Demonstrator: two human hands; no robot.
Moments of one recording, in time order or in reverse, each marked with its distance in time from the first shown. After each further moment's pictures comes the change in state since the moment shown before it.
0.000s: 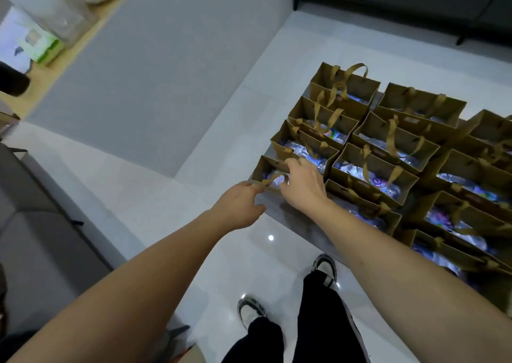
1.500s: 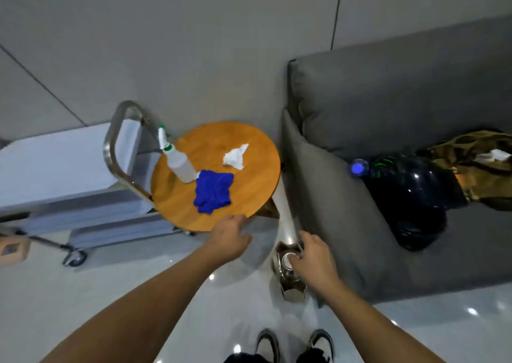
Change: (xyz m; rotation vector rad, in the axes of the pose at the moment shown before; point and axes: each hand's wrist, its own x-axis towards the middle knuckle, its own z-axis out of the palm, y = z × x) left_hand -0.674 -0.322 0.334 -1.346 0.805 -2.035; right_hand -0.499 -0.501 0.508 -0.808 -1.256 -1.636
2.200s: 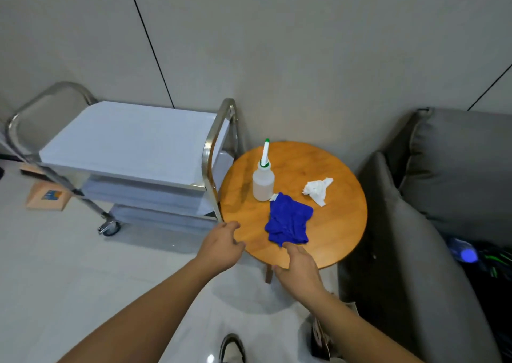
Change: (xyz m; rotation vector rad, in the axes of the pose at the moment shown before) left_hand 0.033 -0.262 -0.110 -0.308 0.183 -0.259; right_hand 0.096 -0.251 0.154 -0.168 -0.170 -0.254
